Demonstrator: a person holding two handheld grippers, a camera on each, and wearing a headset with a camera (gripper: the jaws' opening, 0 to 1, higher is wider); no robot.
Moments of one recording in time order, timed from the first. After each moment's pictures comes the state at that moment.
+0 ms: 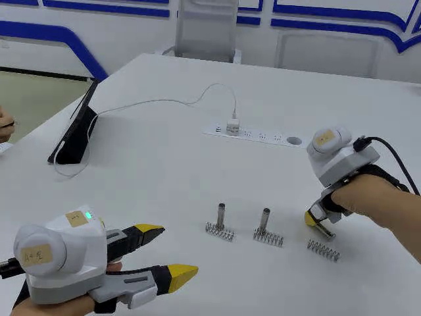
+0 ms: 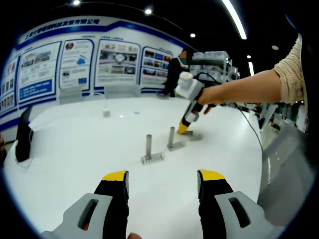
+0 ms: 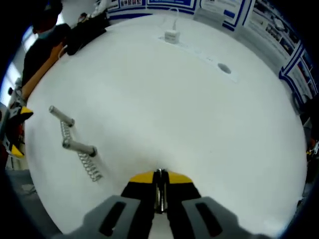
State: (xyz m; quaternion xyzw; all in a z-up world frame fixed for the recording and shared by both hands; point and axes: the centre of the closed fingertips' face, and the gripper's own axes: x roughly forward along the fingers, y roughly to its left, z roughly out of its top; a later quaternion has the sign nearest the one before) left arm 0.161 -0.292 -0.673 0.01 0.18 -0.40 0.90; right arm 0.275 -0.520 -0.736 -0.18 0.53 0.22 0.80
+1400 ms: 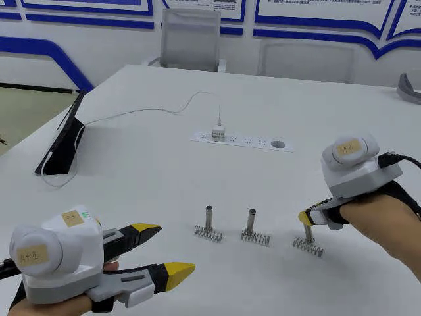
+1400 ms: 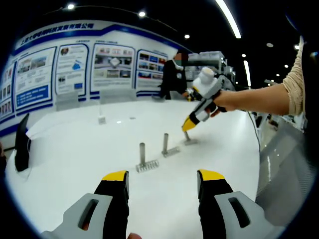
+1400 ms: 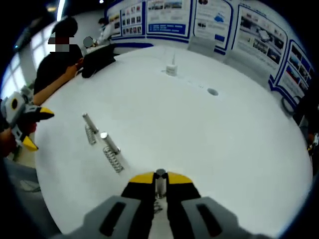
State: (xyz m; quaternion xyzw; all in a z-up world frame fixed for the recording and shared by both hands) left arm 0.159 -0.305 -0.660 0.02 0.16 -0.41 0.90; right arm 0.249 -0.521 -0.692 -0.14 0.41 0.24 0.87
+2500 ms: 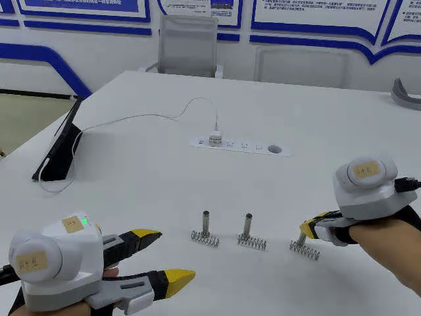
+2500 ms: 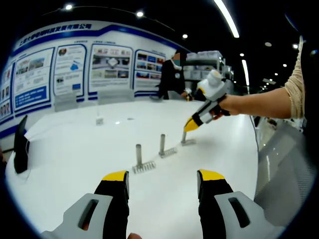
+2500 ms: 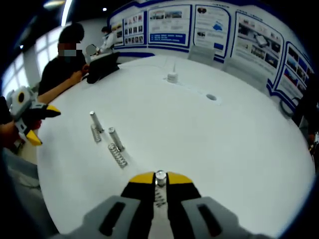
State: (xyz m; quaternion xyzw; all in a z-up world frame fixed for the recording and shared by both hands) left arm 0.157 -0.309 -0.659 0.03 0.16 -0.42 0.89; right arm 0.242 -0.524 -0.693 -0.13 0.37 0.25 0.89
